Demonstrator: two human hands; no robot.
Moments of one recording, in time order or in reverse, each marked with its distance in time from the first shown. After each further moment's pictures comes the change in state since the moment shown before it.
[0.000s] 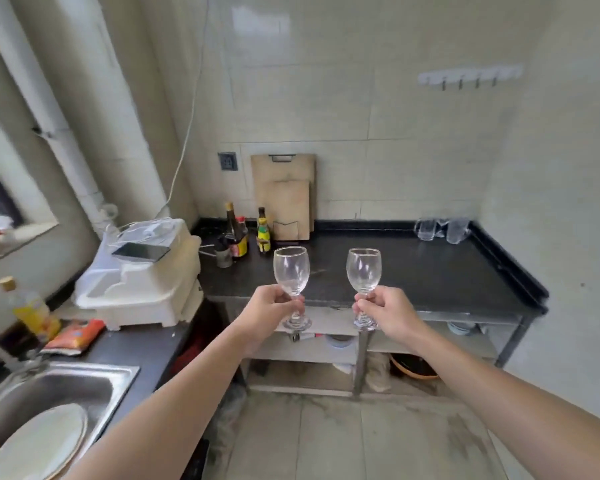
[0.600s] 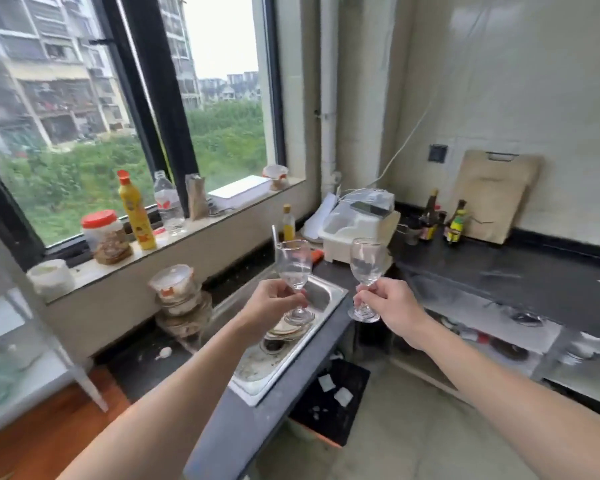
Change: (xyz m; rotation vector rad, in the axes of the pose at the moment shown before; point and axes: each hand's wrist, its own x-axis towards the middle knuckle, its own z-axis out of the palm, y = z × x) left_hand -0.402 -0.075 -0.280 -0.042 0.520 -0.079; right_hand -0.228 -0.170 0.341 0.030 -0.482 -0.228
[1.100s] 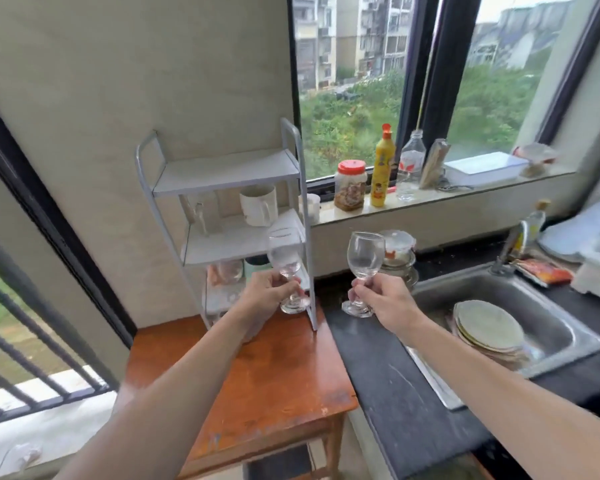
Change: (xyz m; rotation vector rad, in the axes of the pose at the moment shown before) left_hand -0.219 -0.092 -0.322 0.033 0.695 -0.172; right_hand -0.016 -0.117 0.404 0.174 -0.610 -0.138
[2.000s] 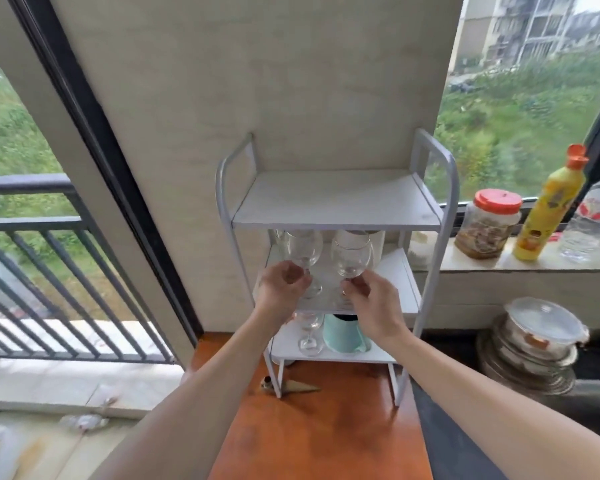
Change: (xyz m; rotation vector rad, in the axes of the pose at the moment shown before) left_hand 0.136 -0.047 -0.130 0.133 0.573 -0.114; right_hand 0.190 -0.026 0.183 -0.192 -0.109 -0.309
